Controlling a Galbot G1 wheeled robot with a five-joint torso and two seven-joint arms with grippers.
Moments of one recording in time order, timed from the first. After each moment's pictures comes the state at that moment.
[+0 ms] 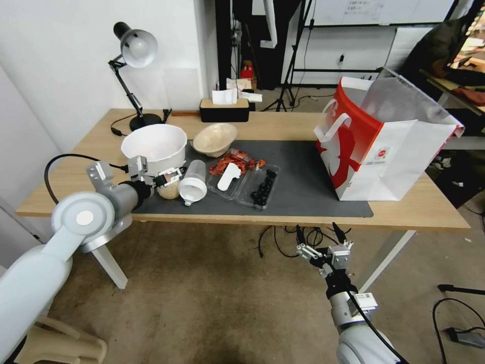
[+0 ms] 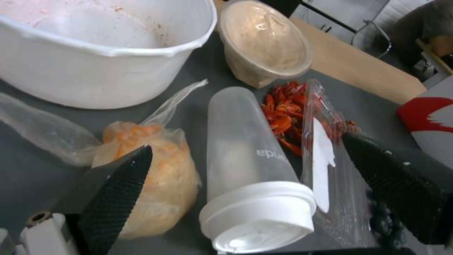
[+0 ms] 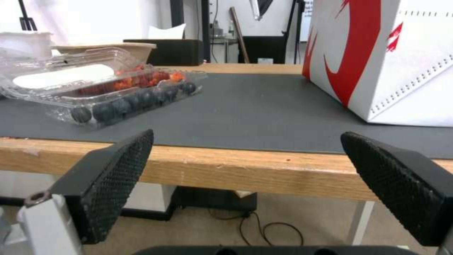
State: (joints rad) left arm 0.88 -0.76 -0.30 -2.01 -1.62 0.52 -0.61; right arm -1.56 1.15 0.27 1.97 0.22 0.24 0.28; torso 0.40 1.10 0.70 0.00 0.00
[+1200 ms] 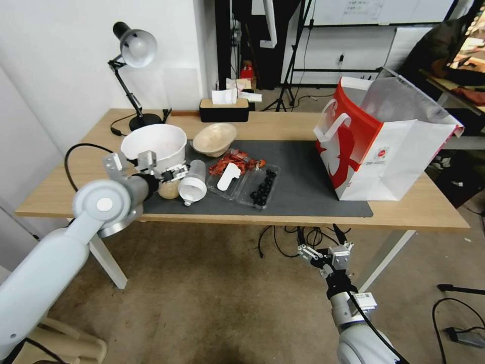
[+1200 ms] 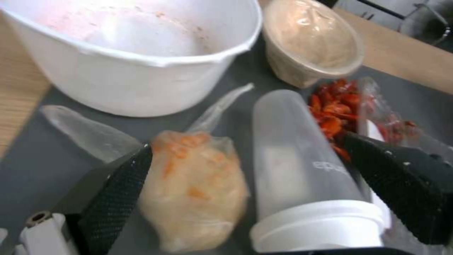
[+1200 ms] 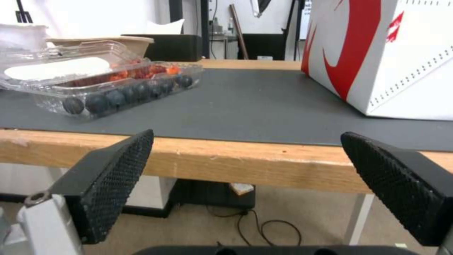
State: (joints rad) left arm 0.82 -0.76 -0.25 -1.97 -1.57 0.54 -0.72; right arm -1.55 1.14 0.27 1.95 0.23 0.25 0.28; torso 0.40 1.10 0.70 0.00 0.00
